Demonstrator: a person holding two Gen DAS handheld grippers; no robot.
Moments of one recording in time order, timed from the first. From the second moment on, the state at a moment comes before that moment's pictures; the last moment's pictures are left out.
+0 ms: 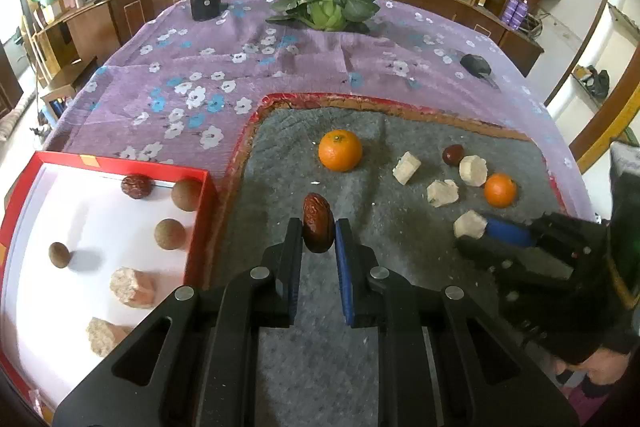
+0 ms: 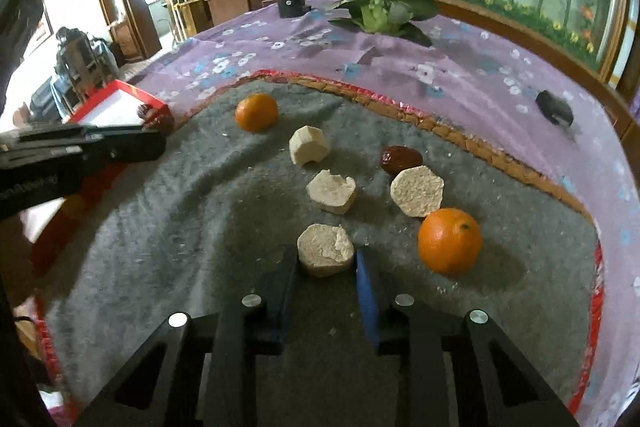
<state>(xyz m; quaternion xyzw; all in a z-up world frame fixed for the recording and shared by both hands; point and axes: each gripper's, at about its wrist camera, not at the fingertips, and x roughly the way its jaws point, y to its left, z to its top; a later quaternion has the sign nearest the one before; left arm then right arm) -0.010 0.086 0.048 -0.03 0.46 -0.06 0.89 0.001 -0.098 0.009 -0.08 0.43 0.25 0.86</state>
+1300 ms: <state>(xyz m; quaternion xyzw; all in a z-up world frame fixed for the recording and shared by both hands) -0.061 0.236 0.057 -0.07 0.44 0.08 0.89 -0.031 0.068 0.045 -0.12 0.41 0.40 0.81</state>
